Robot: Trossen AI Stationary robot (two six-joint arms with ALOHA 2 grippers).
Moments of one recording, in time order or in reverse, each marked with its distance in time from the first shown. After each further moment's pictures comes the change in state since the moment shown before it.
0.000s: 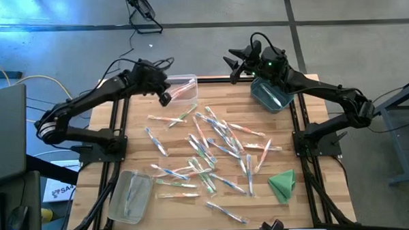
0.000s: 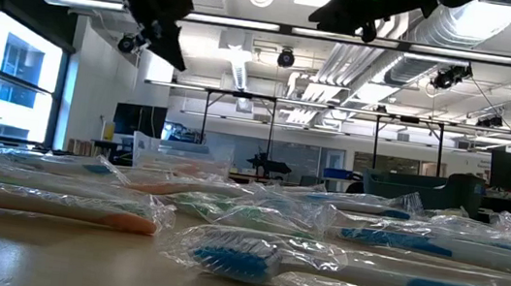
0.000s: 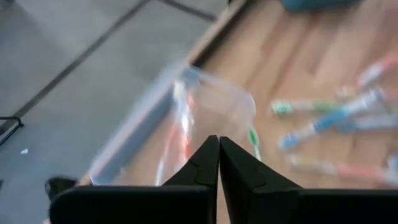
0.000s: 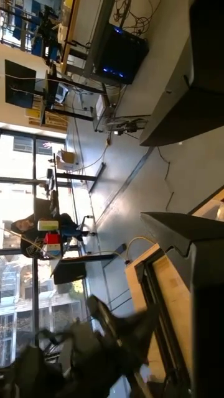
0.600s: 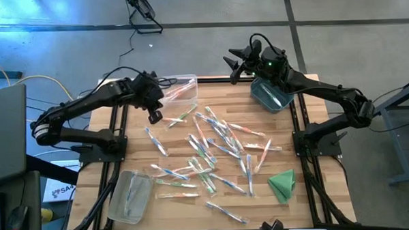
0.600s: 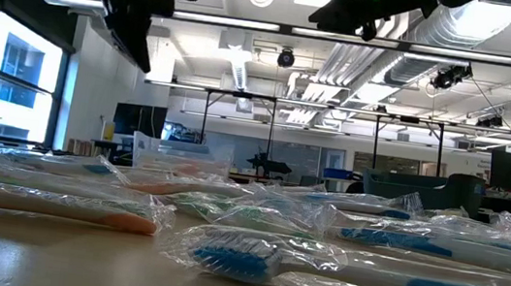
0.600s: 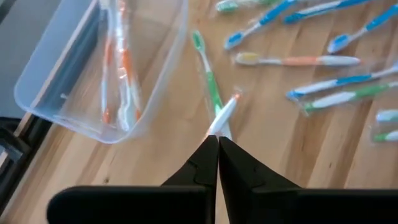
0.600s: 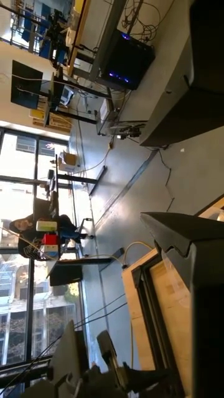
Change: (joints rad) left arm -0.118 -0.060 -0.001 -0.339 0.047 0.006; right arm 0.000 0.000 0.000 0.002 0.002 -0.047
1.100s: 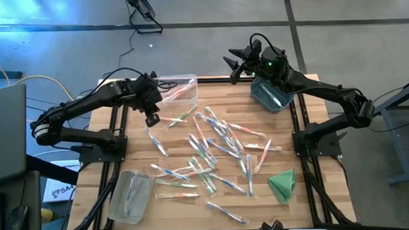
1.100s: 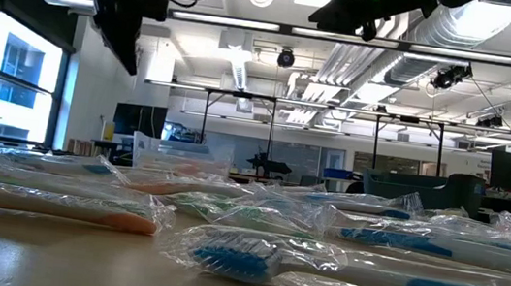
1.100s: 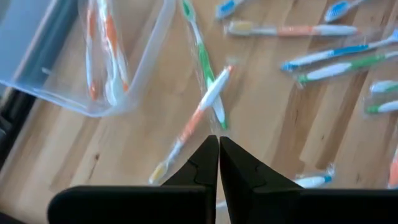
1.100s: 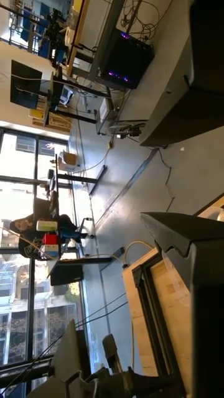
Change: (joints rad) left arm 0.001 0.000 0.000 -0.097 0.019 -0.005; right arm 0.000 0.000 0.000 0.000 -0.001 0.007
